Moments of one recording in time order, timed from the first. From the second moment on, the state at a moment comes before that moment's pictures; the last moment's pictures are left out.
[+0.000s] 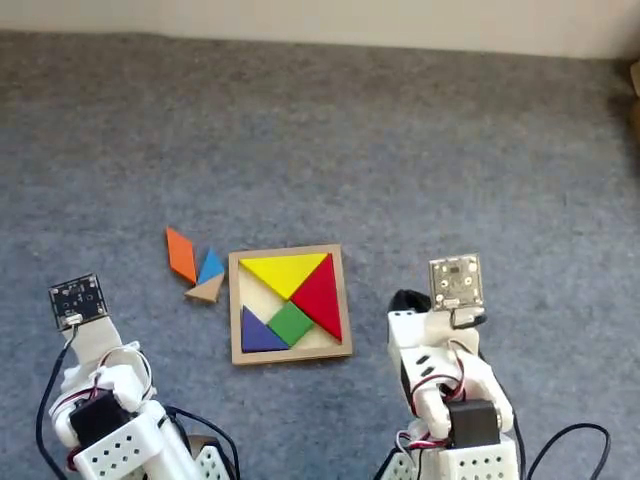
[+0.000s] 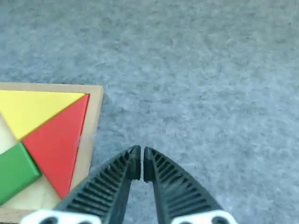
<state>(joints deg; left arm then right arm) -40.6 -101.6 96.0 76.6 -5.8 -13.1 -103.6 90.4 57.0 3.1</state>
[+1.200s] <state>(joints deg) -25.3 -101.6 81.8 70.5 -28.1 -4.6 -104.3 95.8 66.2 -6.6</state>
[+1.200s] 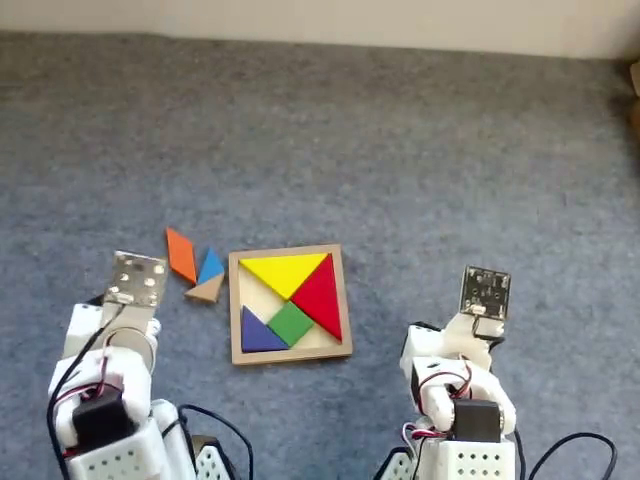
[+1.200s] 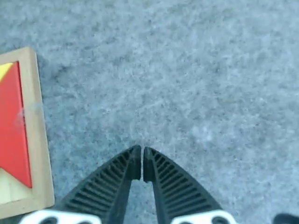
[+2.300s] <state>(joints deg) -11.9 -37.8 53.1 61.0 -15.3 -2.4 -104.3 95.8 68.1 -6.6</state>
